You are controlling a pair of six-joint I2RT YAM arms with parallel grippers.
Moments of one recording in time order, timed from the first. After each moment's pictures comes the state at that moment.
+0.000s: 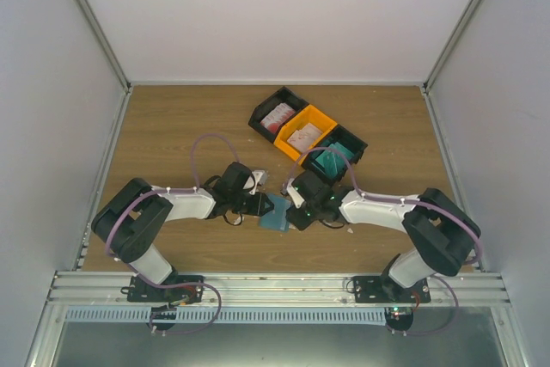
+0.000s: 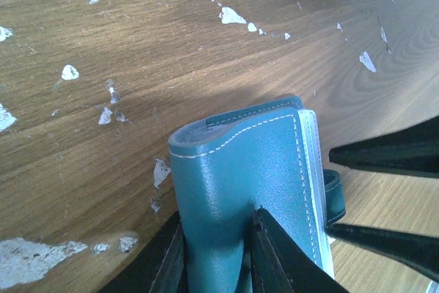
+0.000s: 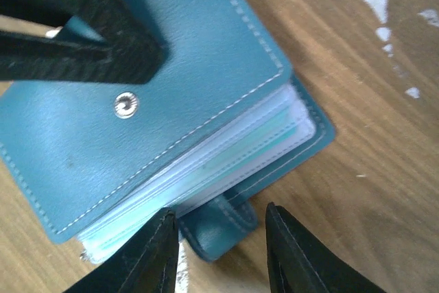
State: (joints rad) left arm -0.65 1.61 0.62 0.08 0.39 -0.50; right arm 0.83 1.53 0.71 -0.25 -0.11 0.15
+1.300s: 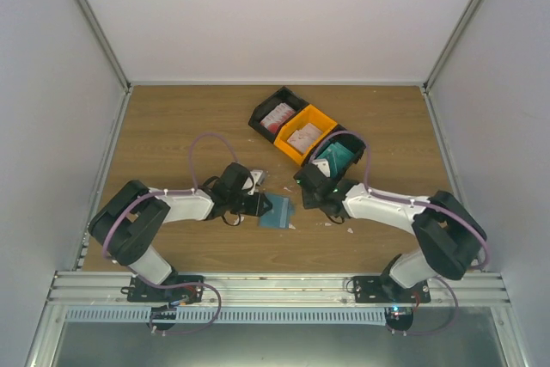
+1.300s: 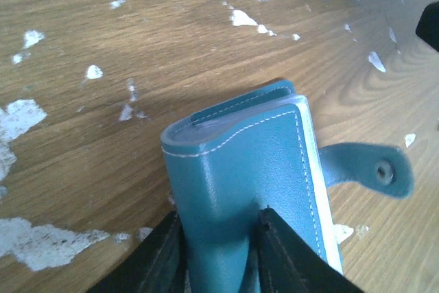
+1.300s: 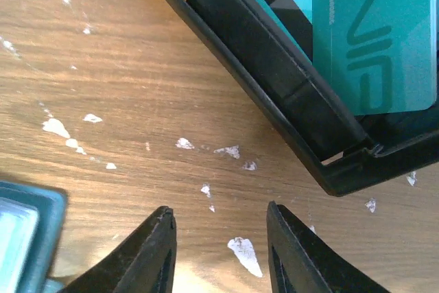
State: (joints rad) left arm -0.65 1.59 0.61 0.07 0.35 -0.48; right arm 0.81 1.51 0.78 -0.38 0.41 0.58
